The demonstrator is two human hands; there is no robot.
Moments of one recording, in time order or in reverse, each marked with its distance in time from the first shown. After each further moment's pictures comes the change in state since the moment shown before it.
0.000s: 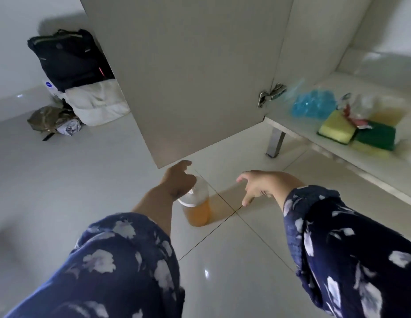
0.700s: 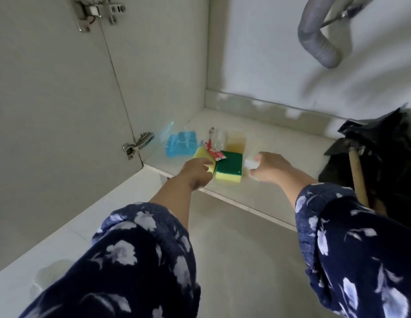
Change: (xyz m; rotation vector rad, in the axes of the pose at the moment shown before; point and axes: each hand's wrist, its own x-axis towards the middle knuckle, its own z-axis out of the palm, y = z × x) left_hand 0.012 0.284 0.212 0.159 -0.394 0.437; right_hand -0.132 0.263 -0.126 0.240 0.589 0.515
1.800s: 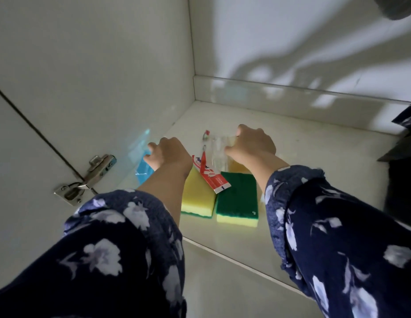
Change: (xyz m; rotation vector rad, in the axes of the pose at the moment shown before) left_hand 0.213 -0.011 -0.015 0.656 0.405 -0.249; right_hand 0.217 -0.049 0.027 0.143 0.239 0.038
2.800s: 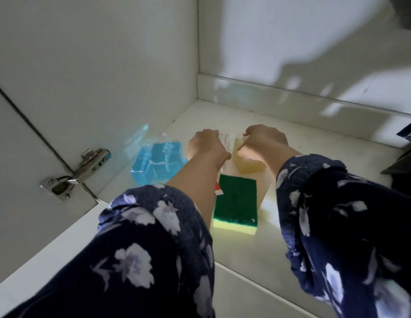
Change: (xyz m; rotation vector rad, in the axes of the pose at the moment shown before) left_hand -0.007 0.062 0.004 -0.307 -0.116 0.213; right_hand 0.023 0.013 -0.015 -0.048 -0.056 0.025
